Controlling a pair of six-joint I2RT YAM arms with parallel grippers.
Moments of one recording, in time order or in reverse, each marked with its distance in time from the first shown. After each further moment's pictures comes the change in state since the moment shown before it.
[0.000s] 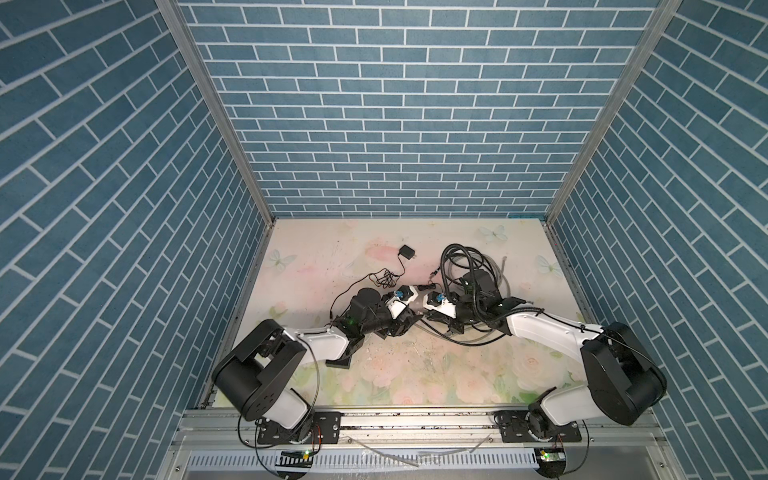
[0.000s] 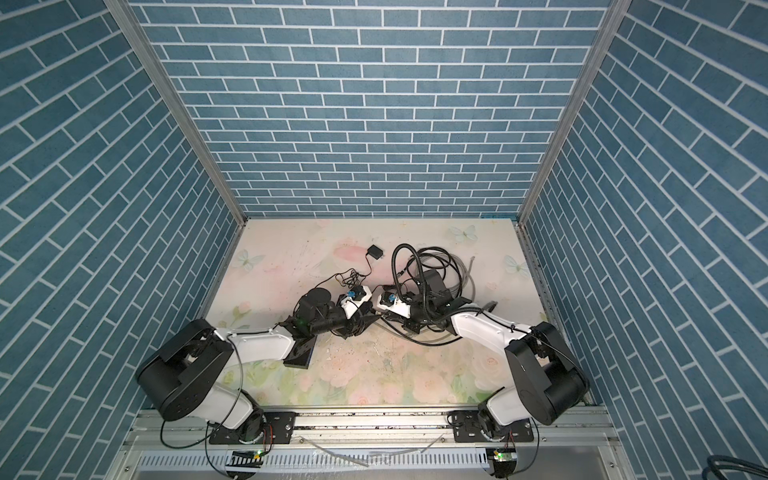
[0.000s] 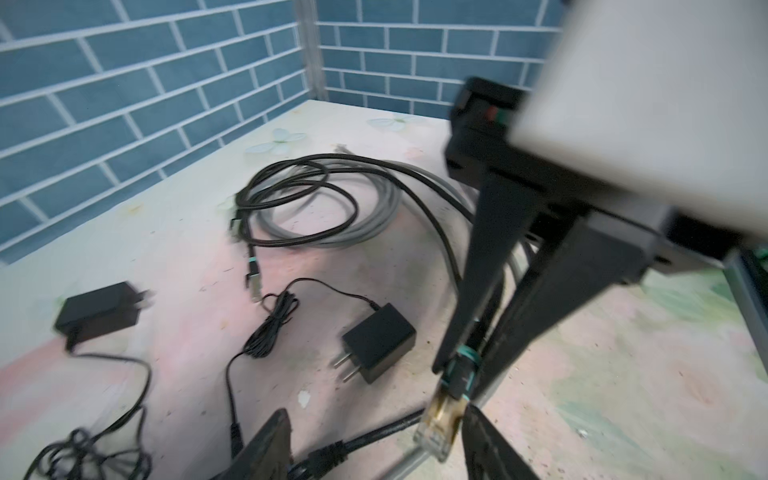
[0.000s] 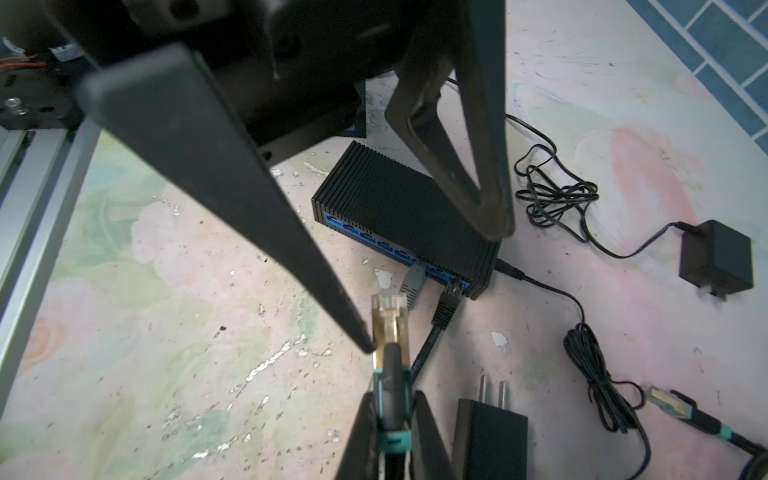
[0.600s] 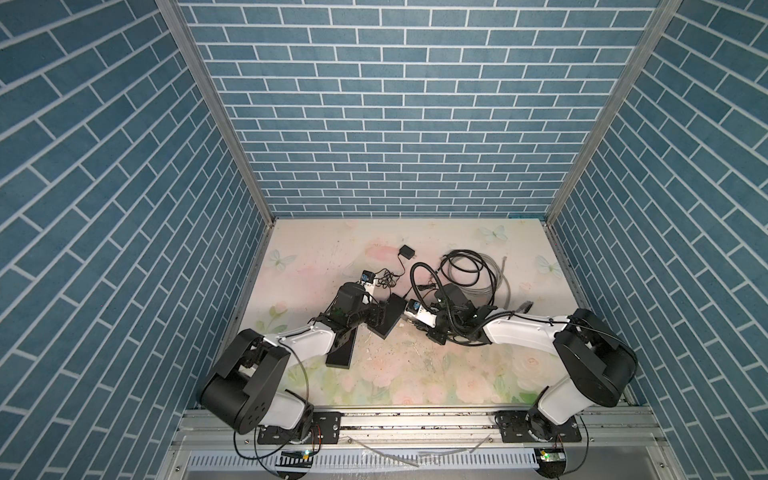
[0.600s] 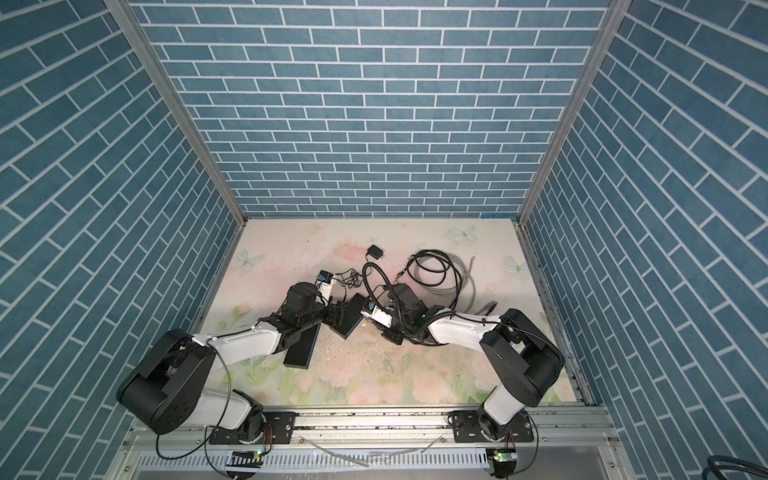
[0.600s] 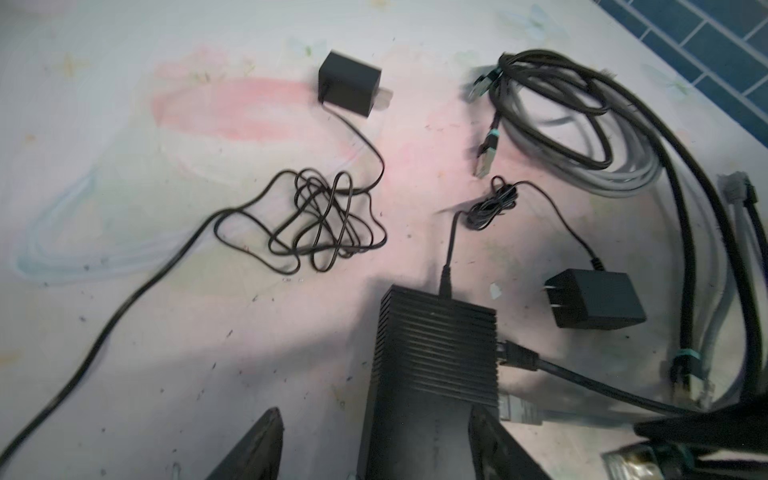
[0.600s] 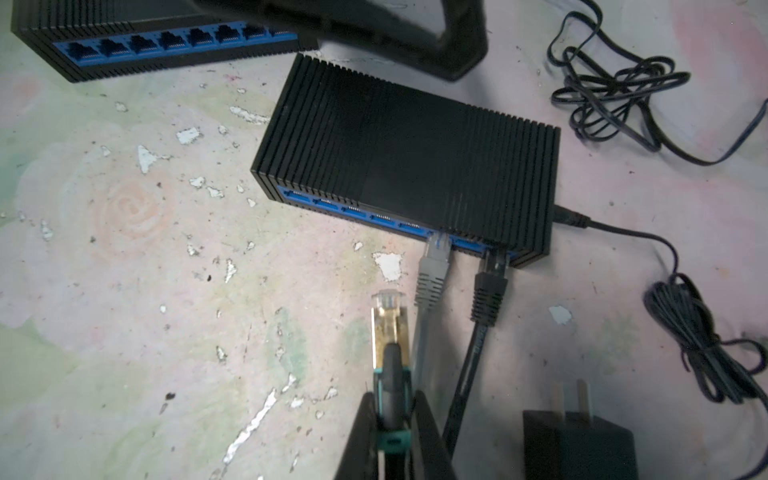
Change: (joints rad) left arm 0.164 -0.007 0.011 -0.315 -0.241 -0.374; right arm 0.211 0.152 0.034 0.050 0.323 0.280
